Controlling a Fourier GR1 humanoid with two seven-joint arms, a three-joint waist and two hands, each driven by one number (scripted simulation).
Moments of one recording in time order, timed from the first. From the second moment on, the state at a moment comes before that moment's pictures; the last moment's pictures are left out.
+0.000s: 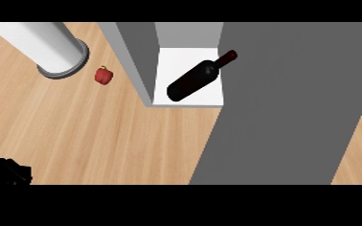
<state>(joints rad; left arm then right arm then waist) 0.39 0.95 -0.39 -1.90 0.91 0.30 -0.79 0.18 -0.07 0.52 -2.38 -0.26 0.67 0.46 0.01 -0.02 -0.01</state>
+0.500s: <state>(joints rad) 0.43 0.99 -0.33 -1.87 0.94 0.19 -0.80 0.01 -0.10 0.62 -2.37 -0.11 0.52 0.48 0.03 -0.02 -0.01</state>
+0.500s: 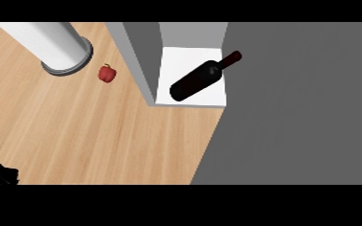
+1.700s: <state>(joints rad) 0.43 1.04 -0.28 -1.83 0.98 0.05 -0.80 -0.07 -0.16 0.64 -2.31 -0.20 0.47 0.39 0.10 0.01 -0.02</state>
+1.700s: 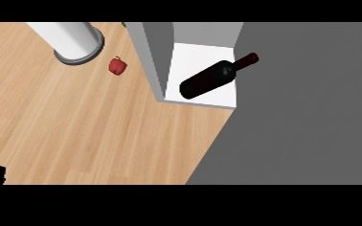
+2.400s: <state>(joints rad) 0.40 1.05 -0.28 -1.84 0.97 0.01 -0.80 -0.28 -0.06 0.48 -2.10 -0.17 0.38 0.41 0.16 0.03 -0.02</state>
